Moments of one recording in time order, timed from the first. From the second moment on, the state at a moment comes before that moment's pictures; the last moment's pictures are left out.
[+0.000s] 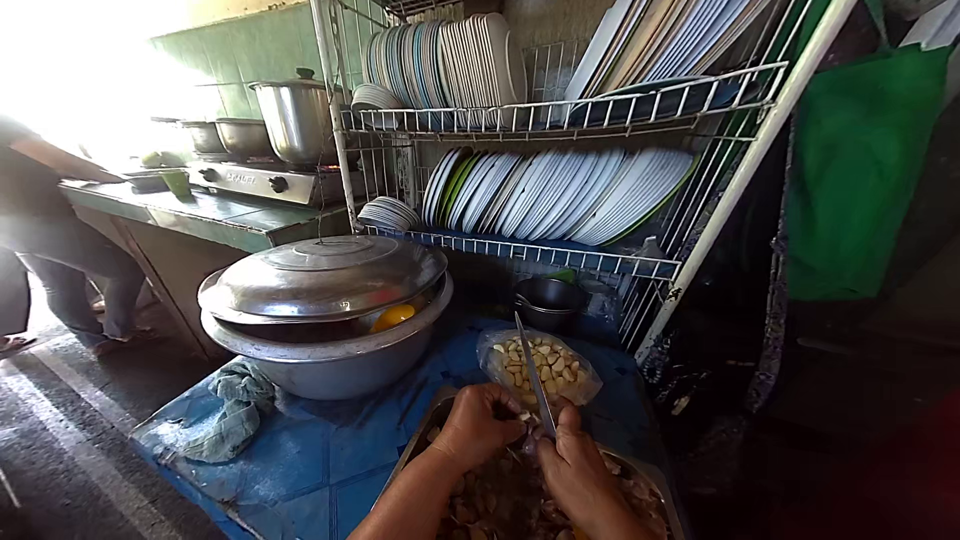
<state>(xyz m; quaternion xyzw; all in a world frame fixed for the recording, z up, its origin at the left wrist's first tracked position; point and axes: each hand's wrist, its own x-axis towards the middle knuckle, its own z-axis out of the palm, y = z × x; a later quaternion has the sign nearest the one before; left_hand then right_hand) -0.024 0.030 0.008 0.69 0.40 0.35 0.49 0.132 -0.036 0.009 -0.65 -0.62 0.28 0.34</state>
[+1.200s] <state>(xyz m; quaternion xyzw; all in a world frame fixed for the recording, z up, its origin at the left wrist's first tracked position) -0.019 0.016 0.018 0.72 0.39 0.32 0.47 0.130 -0.032 0.010 -0.68 -0.61 0.30 0.26</state>
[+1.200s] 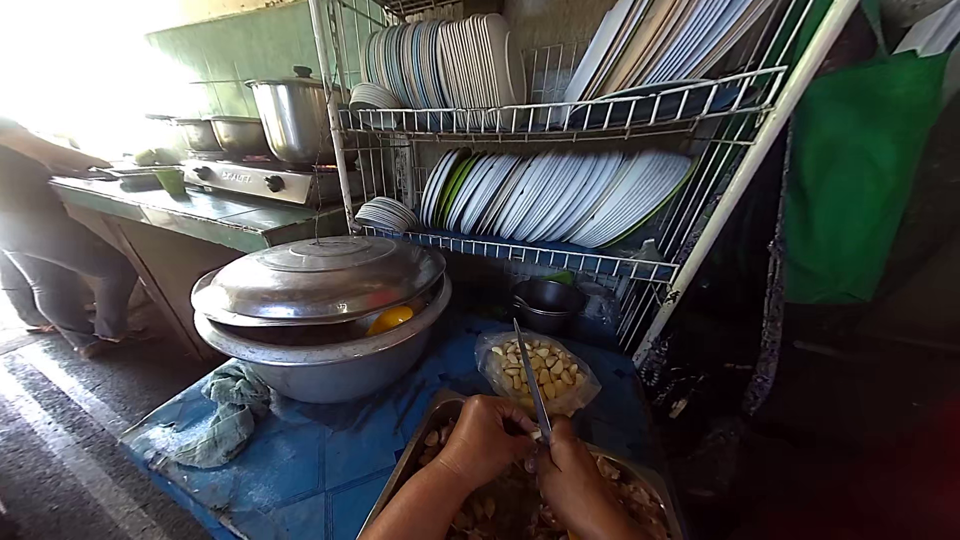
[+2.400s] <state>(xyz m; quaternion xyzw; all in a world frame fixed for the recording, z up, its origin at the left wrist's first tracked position) 0.026 0.113 0.042 0.75 0.54 0.19 0.32 0.158 -0.036 0.010 -0.62 -0.56 0.37 0.41</state>
